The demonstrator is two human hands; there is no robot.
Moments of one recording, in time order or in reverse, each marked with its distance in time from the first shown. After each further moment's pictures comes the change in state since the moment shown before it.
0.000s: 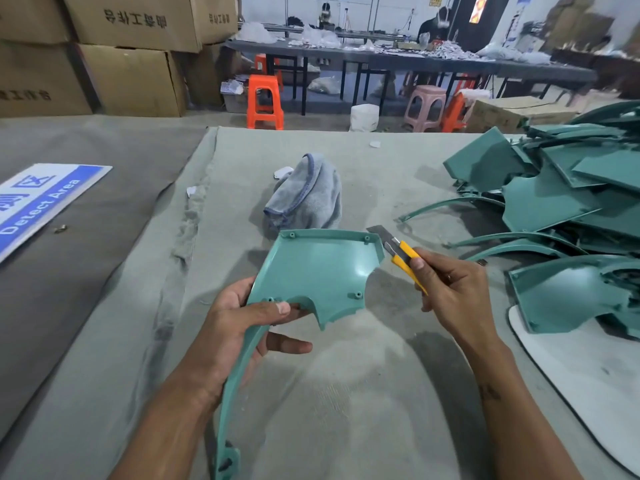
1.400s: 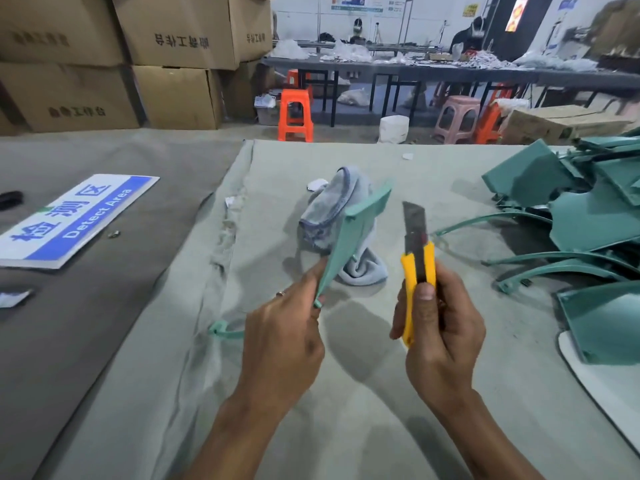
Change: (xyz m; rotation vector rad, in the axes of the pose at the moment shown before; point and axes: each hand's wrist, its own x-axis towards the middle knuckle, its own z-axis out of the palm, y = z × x) left_hand 0.004 -0.008 0.012 1.379 0.377 0.814; right_hand -0.042 -0.058 0.077 0.283 0.171 -0.285
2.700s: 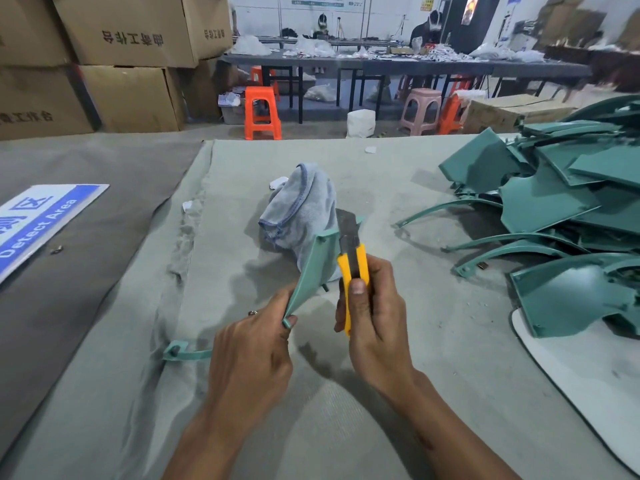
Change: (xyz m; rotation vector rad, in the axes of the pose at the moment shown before) left_hand -0.012 -0.004 0.010 0.050 -0.227 -0.013; right_hand -0.004 0.011 0.011 -0.027 -0.167 0.154
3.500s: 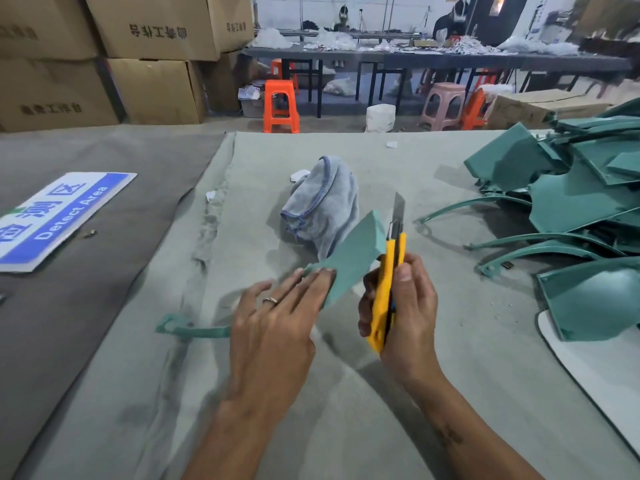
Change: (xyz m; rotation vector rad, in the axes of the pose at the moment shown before) left_hand 0.000 0.003 0.002 0.252 0.018 0.134; right_hand 0.002 -0.015 0.000 0.545 0.057 0.347
